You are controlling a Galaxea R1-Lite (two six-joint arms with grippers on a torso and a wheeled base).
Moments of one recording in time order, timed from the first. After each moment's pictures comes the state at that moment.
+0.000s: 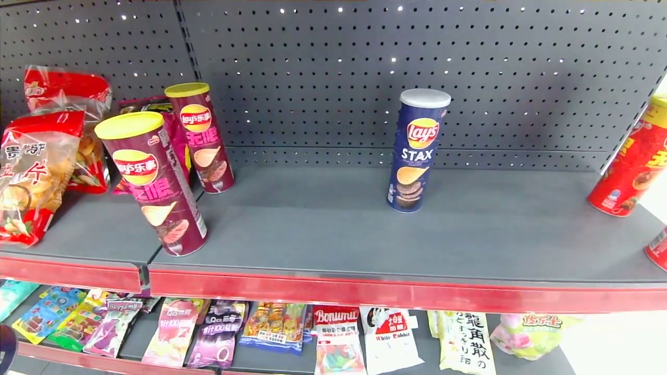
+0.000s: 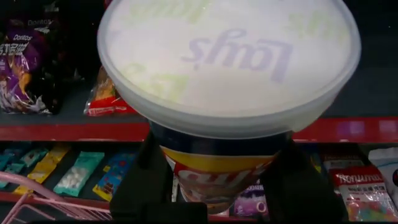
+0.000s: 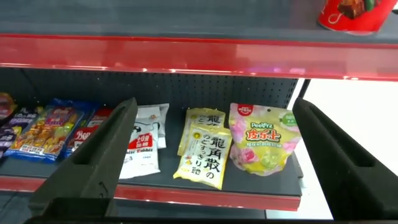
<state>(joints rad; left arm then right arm) 0.00 0.34 -0.57 0.17 0.11 0.20 0.00 0.00 0.00 0.00 0.01 0.00</state>
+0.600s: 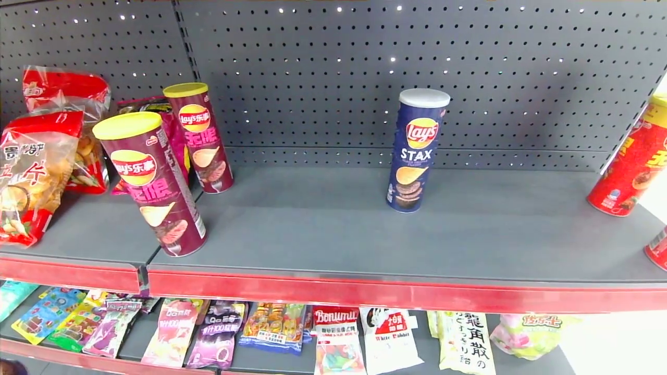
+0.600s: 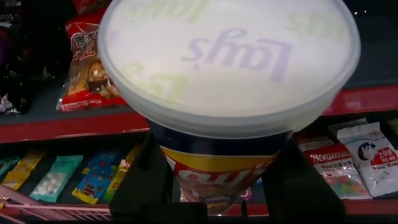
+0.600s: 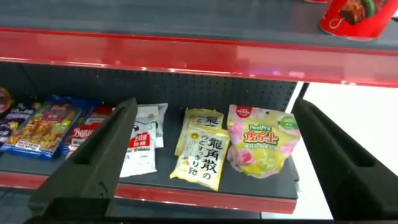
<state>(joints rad) -0.02 0.22 -0.57 0.31 0.03 0.19 0.00 0.00 0.00 0.00 0.03 -0.04</state>
